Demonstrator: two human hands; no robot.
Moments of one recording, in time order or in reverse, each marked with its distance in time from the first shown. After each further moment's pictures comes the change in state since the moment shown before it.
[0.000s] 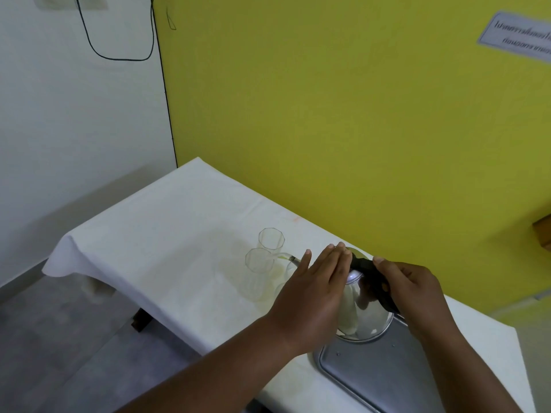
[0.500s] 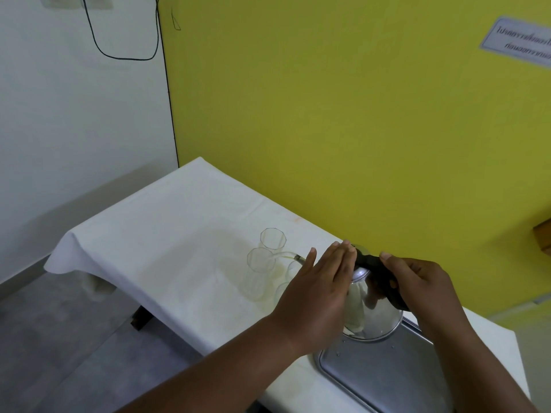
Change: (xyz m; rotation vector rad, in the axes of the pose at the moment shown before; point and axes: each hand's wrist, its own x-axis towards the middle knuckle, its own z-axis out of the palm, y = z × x) left_hand 0.002 0.005 -0.006 -0.061 0.036 -0.006; right_hand 0.003 -0.008 -0.010 0.022 0.011 0.005
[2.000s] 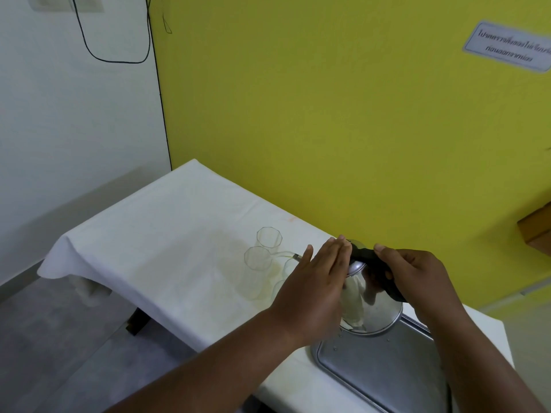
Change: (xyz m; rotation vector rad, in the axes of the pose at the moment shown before) left_hand -0.001 0.003 -0.007 -0.052 0.014 0.011; right_hand -0.010 -0.024 -0.005 -0.083 0.104 -0.008
